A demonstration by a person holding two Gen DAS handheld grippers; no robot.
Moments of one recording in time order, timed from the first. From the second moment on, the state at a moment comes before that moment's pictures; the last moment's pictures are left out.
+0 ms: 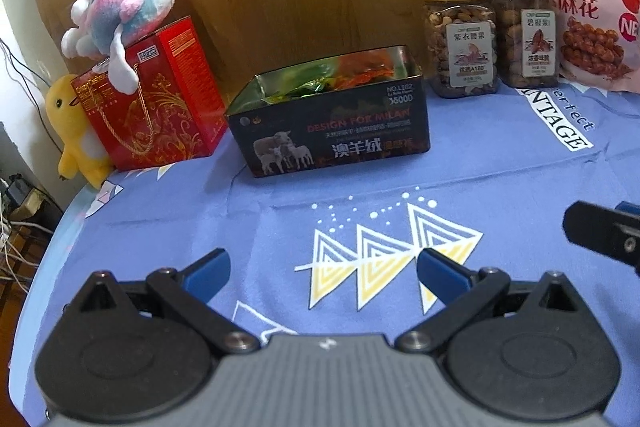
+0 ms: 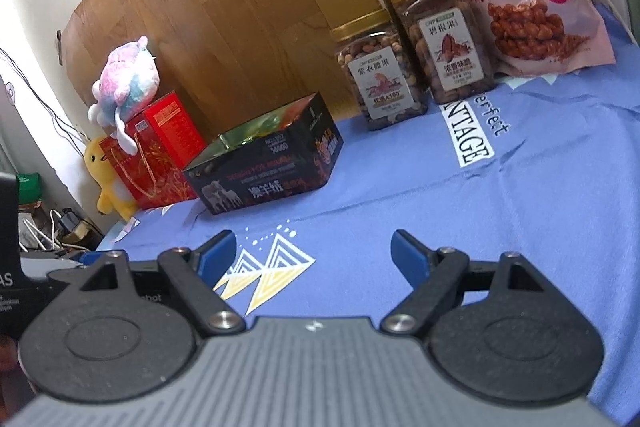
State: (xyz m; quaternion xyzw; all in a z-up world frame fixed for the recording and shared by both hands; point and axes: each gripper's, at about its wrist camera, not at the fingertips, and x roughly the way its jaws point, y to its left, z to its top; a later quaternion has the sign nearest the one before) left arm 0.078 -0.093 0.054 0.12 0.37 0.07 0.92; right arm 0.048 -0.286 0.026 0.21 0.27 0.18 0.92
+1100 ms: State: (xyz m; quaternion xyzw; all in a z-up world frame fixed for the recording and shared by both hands) left arm 0.071 -0.026 0.053 0.04 0.39 0.04 0.92; right arm 0.045 -0.239 0.044 0.18 0.27 0.17 0.93
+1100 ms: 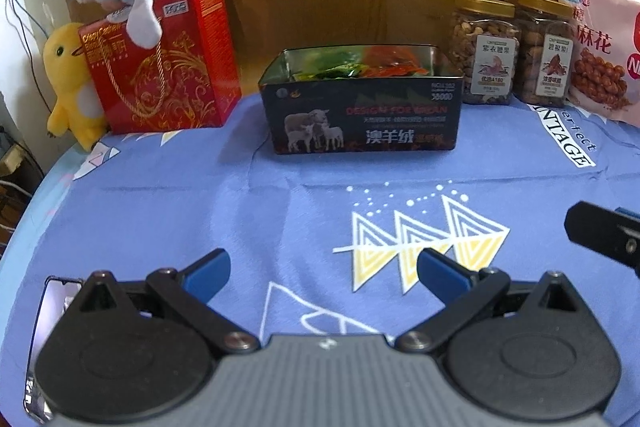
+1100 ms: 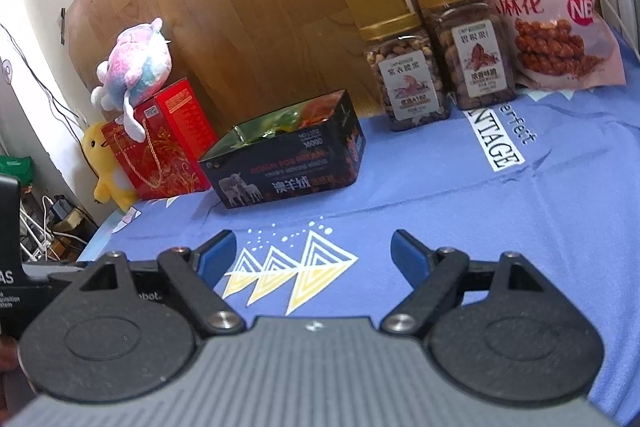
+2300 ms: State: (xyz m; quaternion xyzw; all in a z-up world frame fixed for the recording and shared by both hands) left arm 0.068 0.022 0.043 0.00 0.38 0.01 0.93; right arm 0.040 -0.184 0.062 0.12 0.27 0.13 0.95
